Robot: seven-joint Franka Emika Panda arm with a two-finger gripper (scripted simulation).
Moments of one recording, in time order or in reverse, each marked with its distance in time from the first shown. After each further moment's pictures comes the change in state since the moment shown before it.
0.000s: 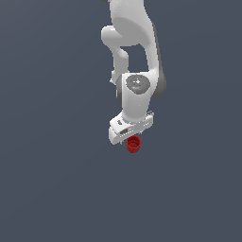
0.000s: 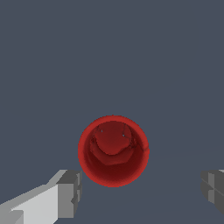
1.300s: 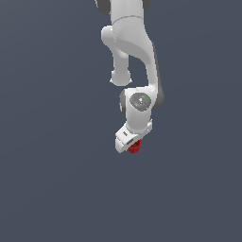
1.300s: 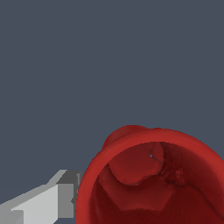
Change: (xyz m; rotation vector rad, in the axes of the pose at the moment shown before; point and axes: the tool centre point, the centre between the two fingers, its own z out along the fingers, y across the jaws) arm 0.004 -0.019 0.066 0.015 -0.007 -0.145
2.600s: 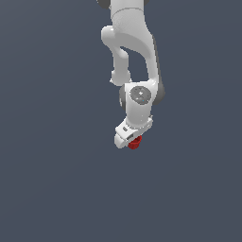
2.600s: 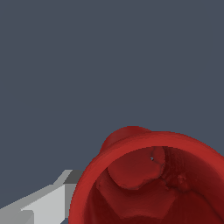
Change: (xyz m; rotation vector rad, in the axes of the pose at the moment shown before) arm -0.009 -0.005 -0.018 0.000 -0.001 0.000
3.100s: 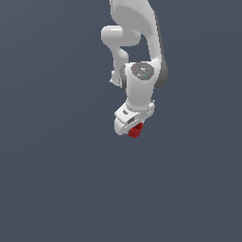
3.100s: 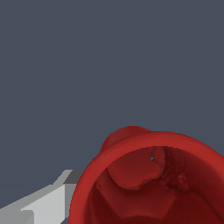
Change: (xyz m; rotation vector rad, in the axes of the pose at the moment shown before) arm -0.022 -0.017 -0.065 -0.001 0.000 -0.001
